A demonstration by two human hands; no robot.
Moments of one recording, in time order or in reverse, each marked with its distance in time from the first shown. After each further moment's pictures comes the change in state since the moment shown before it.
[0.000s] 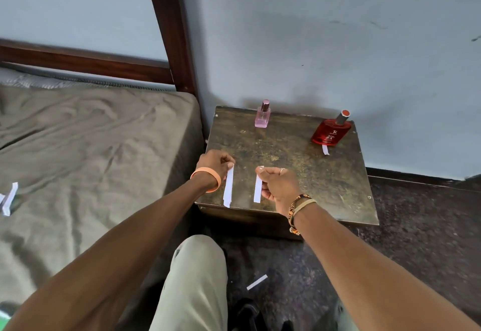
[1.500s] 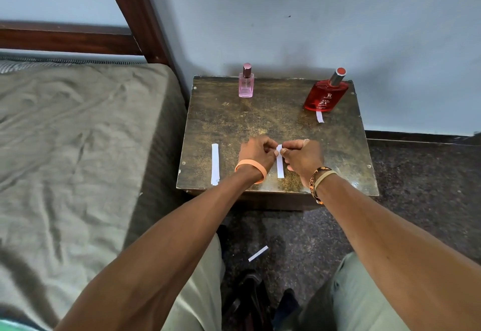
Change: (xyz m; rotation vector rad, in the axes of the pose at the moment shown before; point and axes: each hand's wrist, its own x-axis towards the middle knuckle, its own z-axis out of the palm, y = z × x) left_hand -0.004 0.061 0.123 -0.068 -0.080 0.123; right_hand 0.075 0.019 -0.075 -0.279 0.227 -0.117
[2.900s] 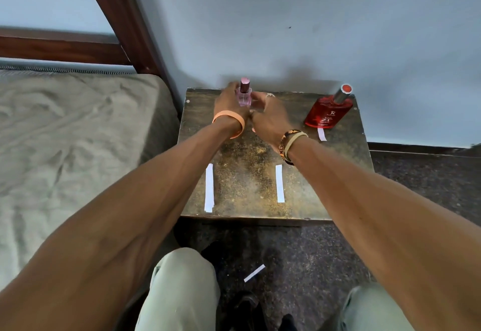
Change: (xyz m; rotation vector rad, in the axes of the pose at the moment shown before) left_hand 0.119 0.032 -0.077 0.077 0.235 -0.020; right_hand 0.035 -0.115 0.057 -0.155 -0.216 -0.397
